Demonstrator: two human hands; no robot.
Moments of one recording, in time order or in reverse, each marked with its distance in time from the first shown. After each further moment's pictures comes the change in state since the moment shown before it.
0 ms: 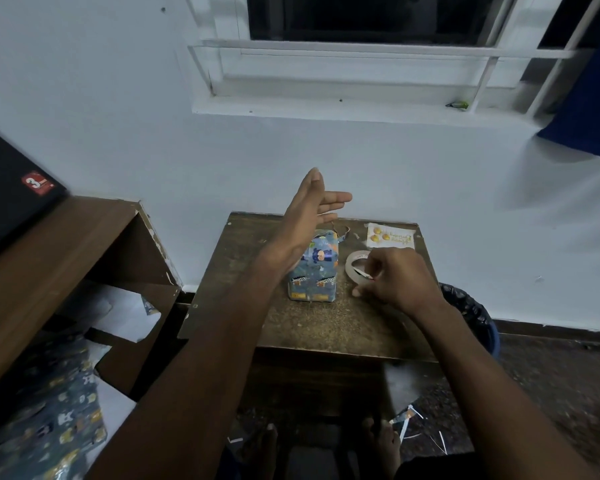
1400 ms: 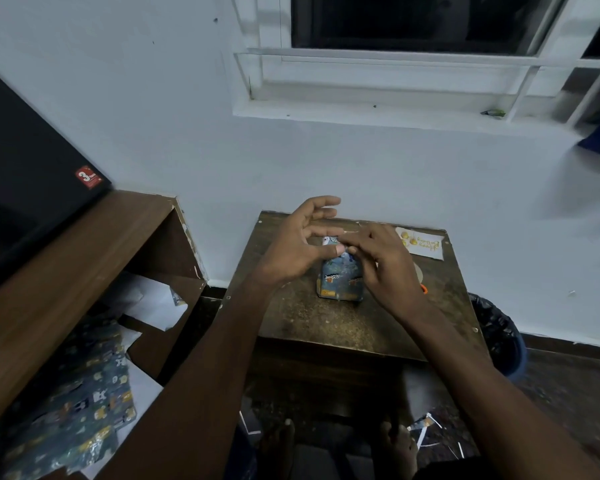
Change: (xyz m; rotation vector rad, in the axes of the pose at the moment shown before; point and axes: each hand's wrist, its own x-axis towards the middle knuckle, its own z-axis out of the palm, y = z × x) left_hand -0.060 -0.006 -0.059 0.244 -0.042 0.095; right_hand 0.006 -0.055 0.029 0.269 0.494 -0.625
